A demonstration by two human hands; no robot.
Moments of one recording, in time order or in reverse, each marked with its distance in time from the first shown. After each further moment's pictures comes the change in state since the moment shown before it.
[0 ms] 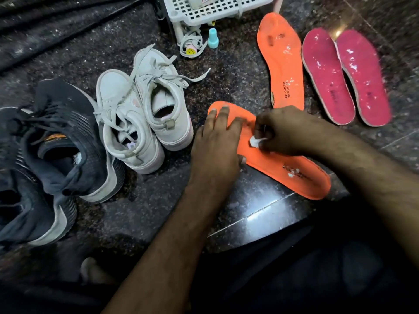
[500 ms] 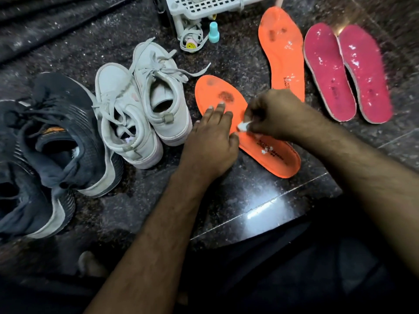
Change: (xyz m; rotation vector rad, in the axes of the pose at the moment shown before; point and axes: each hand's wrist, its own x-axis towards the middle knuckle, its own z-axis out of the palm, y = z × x) left_hand 0.006 -0.019 0.010 -0.170 -0.004 -0.008; right_hand 0.020 -0.001 0.001 0.124 0.175 -0.044
